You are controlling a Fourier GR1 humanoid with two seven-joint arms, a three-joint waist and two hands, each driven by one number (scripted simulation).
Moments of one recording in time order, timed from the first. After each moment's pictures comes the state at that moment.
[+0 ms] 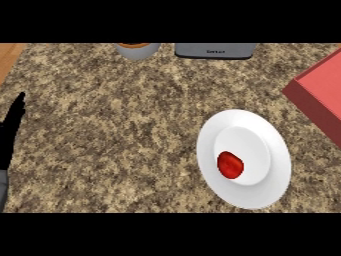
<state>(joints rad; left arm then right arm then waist) -0.14 0.39 0.13 -1.33 -0.19 0.11 0.06 -0.52 -1.08 -0.40 -0.48 0.51 0.04 -0.82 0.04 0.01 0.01</state>
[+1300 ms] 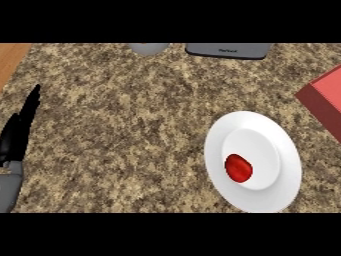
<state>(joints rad) -0.19 0.35 0.09 -1.32 -0.23 0.11 0.06 -1.00 -0.85 -0.33 -0.17 0.61 0.00 -0.49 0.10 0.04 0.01</state>
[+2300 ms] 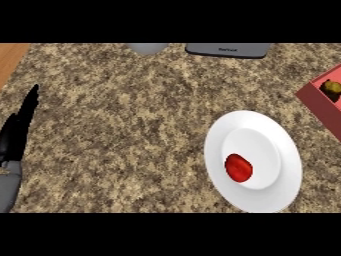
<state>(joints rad) -0.19 0.36 0.11 -1.31 -0.22 0.10 0.05 -1.03 -0.80 -0.49 -0.13 0.46 0.00 -0.49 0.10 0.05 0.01</state>
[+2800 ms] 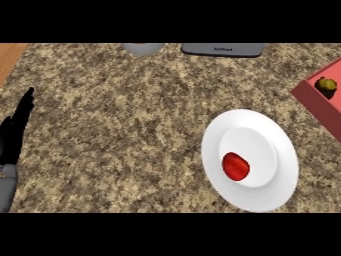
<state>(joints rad) -0.17 0.36 0.12 -1.31 -0.22 0.10 0.04 -0.97 -0.94 -0.64 -0.11 0.32 0.13 -0.54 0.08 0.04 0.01</state>
